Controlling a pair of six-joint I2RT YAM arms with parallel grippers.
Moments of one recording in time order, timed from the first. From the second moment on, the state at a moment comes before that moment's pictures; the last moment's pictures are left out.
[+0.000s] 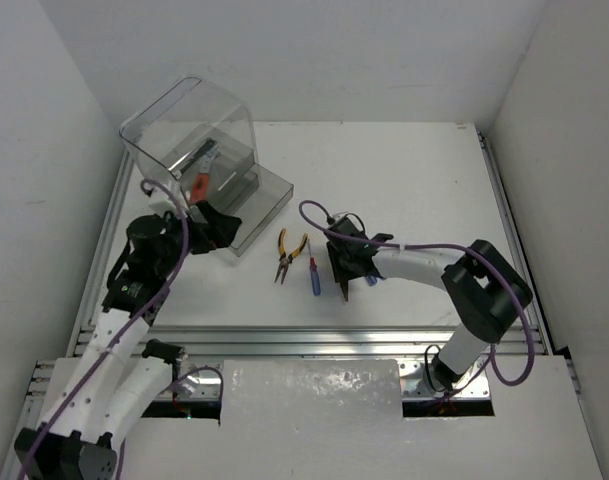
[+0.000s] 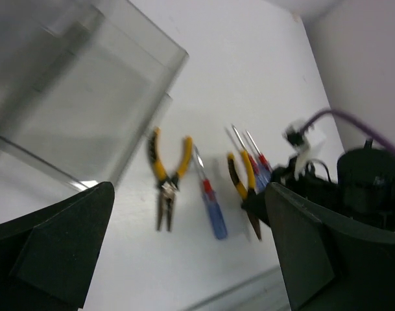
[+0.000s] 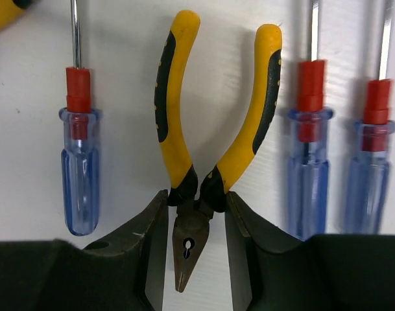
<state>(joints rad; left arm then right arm) -0.15 0.70 0.67 -0.24 0.19 -0.52 0.72 1.68 0.87 -0.28 0.20 0.41</state>
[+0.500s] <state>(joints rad) -0.64 1.13 0.55 0.23 0.05 -0.91 0.70 1.33 0.67 -0.10 0.09 0.34</state>
